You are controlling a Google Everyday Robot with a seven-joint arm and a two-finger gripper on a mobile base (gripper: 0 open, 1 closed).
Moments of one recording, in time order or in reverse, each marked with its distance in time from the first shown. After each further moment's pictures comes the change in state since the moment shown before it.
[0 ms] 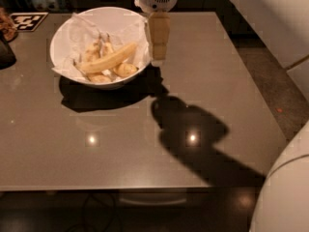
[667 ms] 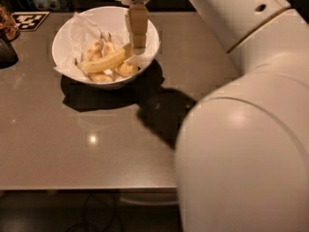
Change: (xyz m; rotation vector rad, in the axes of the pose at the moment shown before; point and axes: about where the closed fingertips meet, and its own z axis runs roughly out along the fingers) arm -0.031 -0.055 0.027 0.000 -0.042 -0.072
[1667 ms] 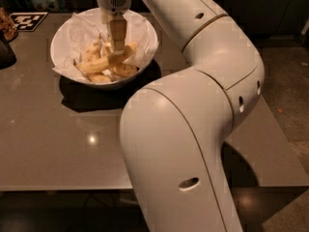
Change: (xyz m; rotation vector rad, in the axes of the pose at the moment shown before) arm -0.033 -0.045 0.061 -0.043 0.001 -0.071
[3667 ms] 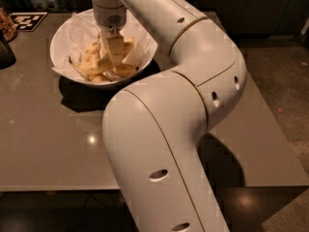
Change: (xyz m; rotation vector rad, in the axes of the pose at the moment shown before) arm -0.002 0.010 0.053 -0.123 0.029 -0.015
